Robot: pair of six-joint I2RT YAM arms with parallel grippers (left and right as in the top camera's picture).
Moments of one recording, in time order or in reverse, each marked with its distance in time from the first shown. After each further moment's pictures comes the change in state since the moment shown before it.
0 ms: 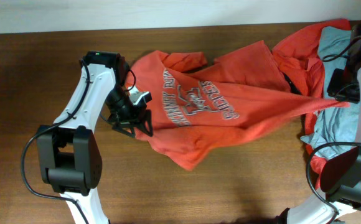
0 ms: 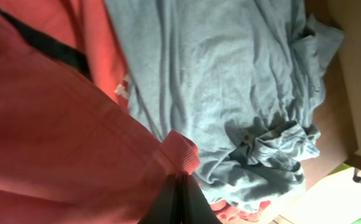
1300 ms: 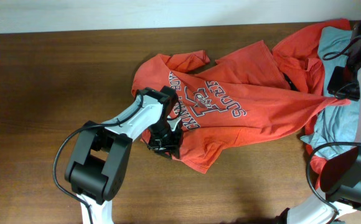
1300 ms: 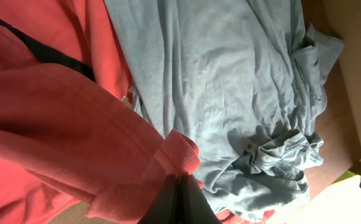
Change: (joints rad) left arm -0.322 0.001 -0.357 0.502 0.028 -0.458; right arm 0.000 0.000 0.000 0.034 -0.011 0.001
